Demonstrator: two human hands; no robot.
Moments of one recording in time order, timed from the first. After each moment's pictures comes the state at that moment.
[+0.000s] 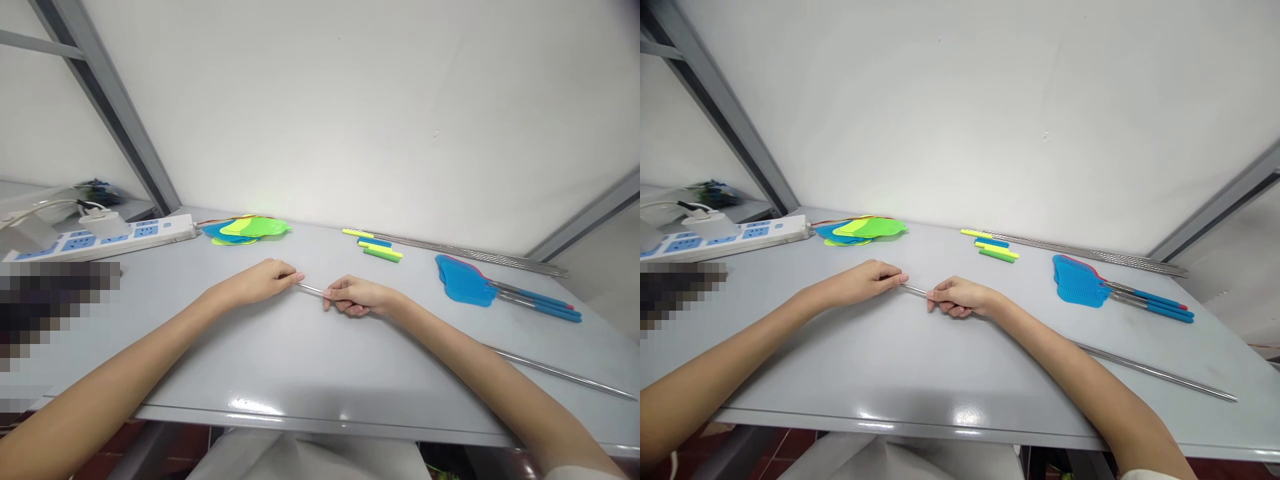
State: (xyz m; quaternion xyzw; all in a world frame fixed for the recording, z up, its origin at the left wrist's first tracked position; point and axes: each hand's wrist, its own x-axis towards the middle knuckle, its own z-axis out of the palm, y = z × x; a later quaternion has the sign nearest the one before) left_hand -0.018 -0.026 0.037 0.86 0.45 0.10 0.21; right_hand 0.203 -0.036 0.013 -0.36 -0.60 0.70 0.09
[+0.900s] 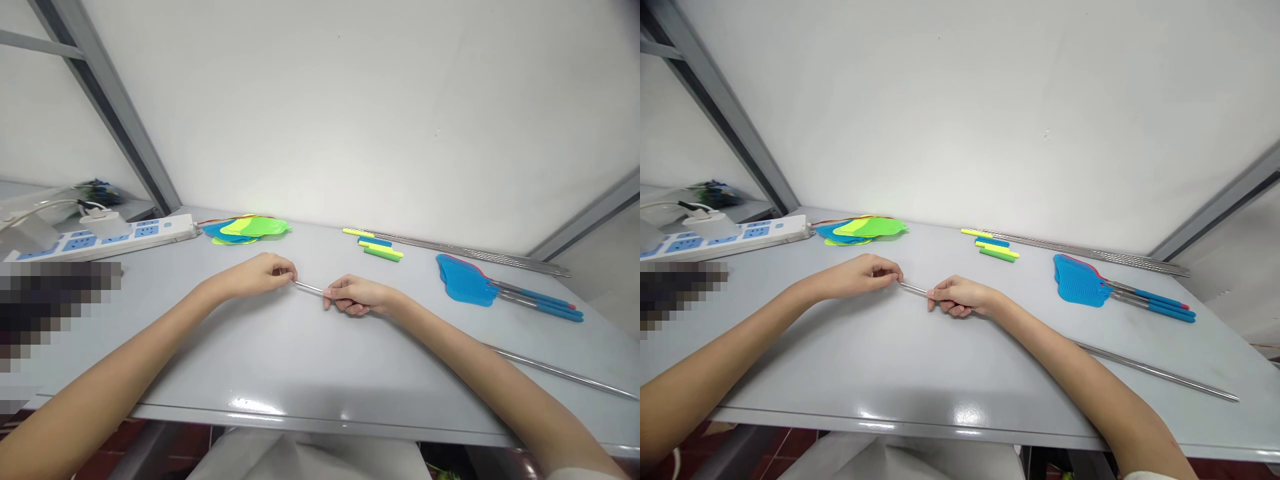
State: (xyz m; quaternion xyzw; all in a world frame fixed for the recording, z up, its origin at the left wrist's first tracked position) left_hand -0.023 -0.025 0.052 0.87 0.44 0.07 0.22; right_hand 0.204 -0.035 0.014 -0.36 -0.60 0.71 0.09
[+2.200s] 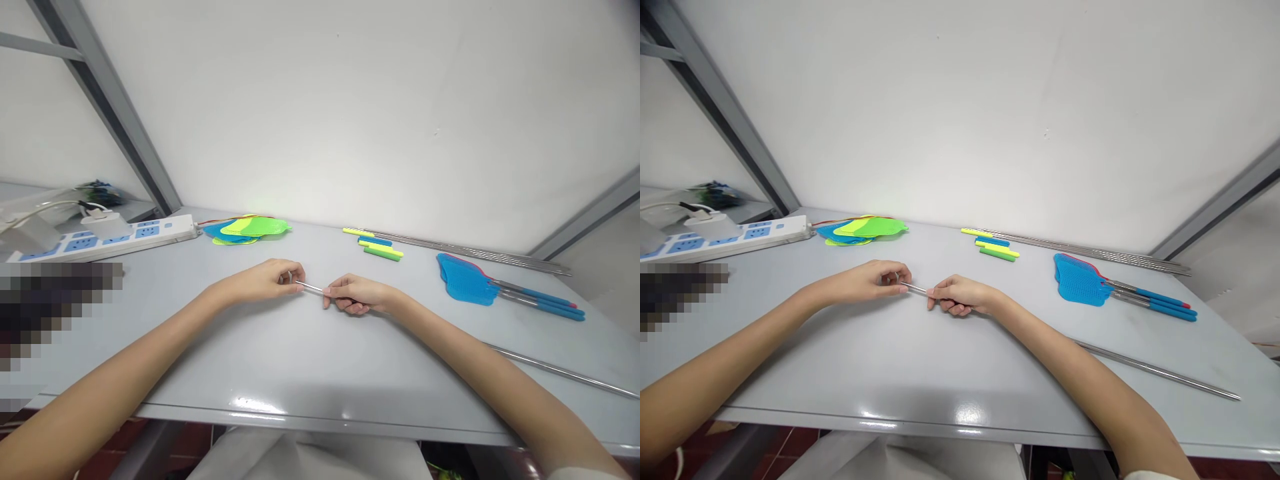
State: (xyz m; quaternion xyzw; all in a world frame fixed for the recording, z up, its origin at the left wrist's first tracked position) left_hand -0.020 -0.026 0.042 0.88 0.39 0.07 0.25; right_hand 0.202 -0.034 0.013 -0.36 -0.59 0.71 0.09
